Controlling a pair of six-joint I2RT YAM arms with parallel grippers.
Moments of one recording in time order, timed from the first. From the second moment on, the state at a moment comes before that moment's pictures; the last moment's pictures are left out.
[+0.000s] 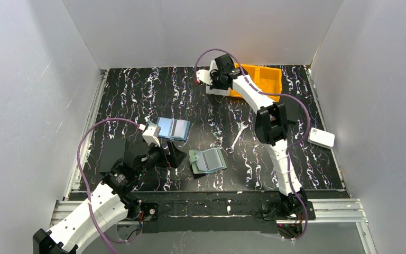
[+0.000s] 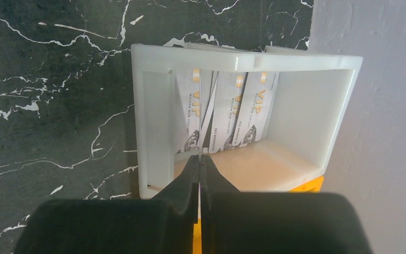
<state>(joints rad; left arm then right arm) -0.64 0.57 0.42 -0.28 0.03 -0.56 0.48 2.48 2.35 -0.71 -0.10 -1.11</state>
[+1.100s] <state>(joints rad) -0.63 0.77 0.46 -0.17 0.23 -0.80 0.49 1.65 1.58 -0.60 -0.51 -0.64</state>
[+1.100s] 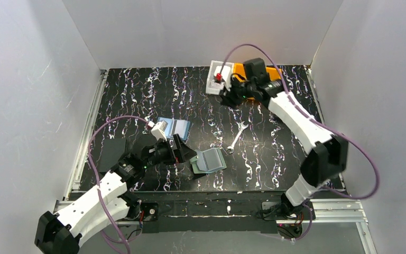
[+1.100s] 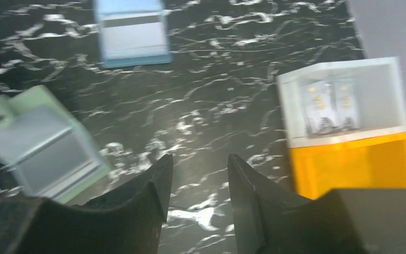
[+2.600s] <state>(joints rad) -0.91 1.48 0.70 -0.18 -0.06 -0.98 0.40 1.36 0.58 0.16 -0.93 0.29</state>
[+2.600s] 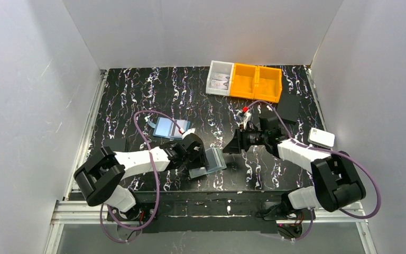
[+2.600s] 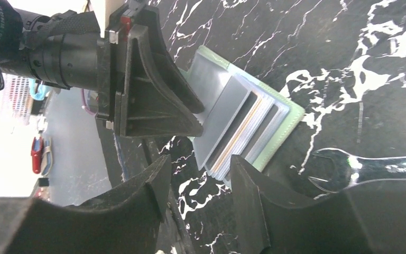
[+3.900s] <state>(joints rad) -0.90 1.34 0.45 0.11 0.04 -1.05 0.56 1.57 0.60 0.28 -0.90 0.47</state>
